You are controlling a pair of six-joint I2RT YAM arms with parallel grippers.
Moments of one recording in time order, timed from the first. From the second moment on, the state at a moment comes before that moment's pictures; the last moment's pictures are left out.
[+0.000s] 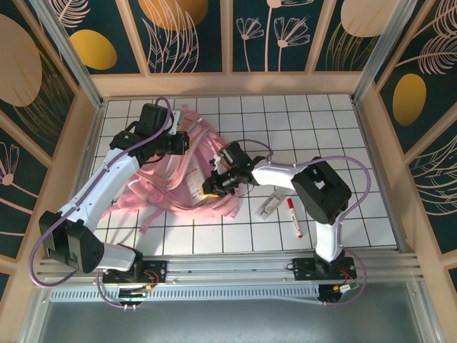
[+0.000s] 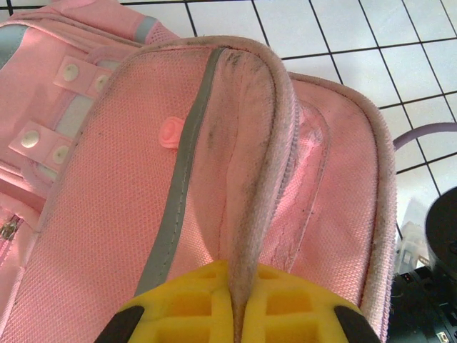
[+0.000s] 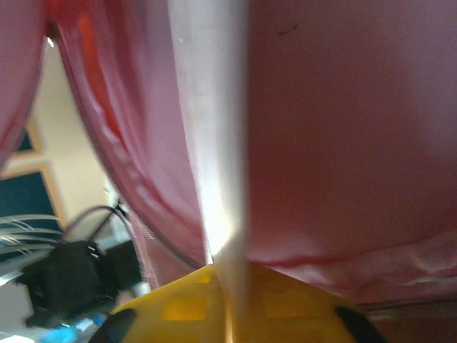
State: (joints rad) left arm -0.39 1.40 1.31 -0.72 0.18 -0.30; right arm 0.79 1.91 1.14 -0.12 -0.75 0.83
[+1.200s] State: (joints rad) left arm -0.39 1.36 1.28 -0.69 0.17 -0.35; right arm 0.93 1.76 1.05 0.08 -0.27 1.32
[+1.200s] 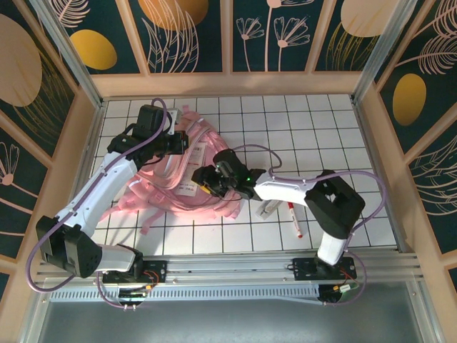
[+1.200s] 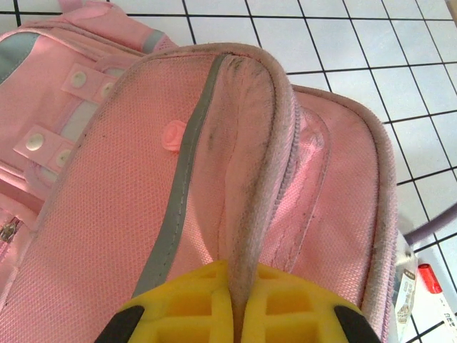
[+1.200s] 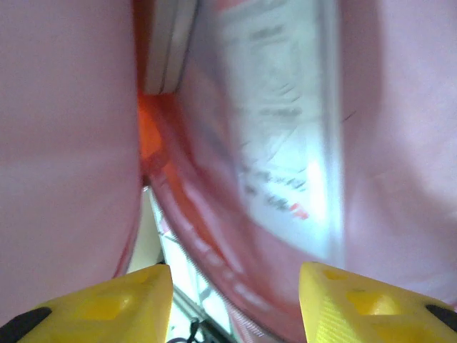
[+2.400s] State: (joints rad) left arm -0.39 1.36 1.27 -0.66 0.19 -0.37; right arm 1.02 2.10 1.23 0.57 -0.01 1.60
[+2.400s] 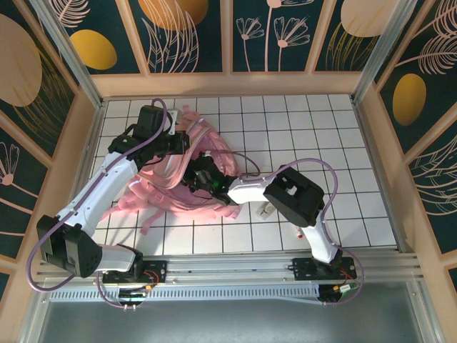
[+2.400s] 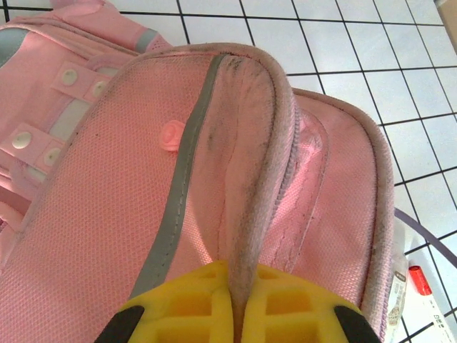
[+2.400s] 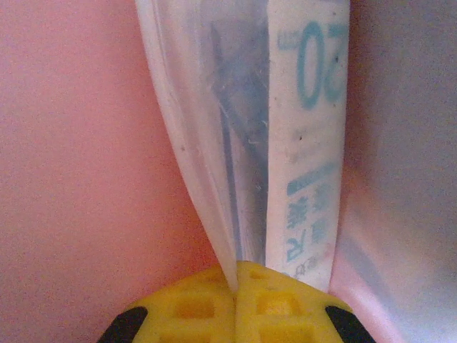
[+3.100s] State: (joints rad) left arm -0.39 1.36 1.26 -0.65 0.17 -0.37; right arm 1.04 2.10 1.26 0.46 0.02 1.60
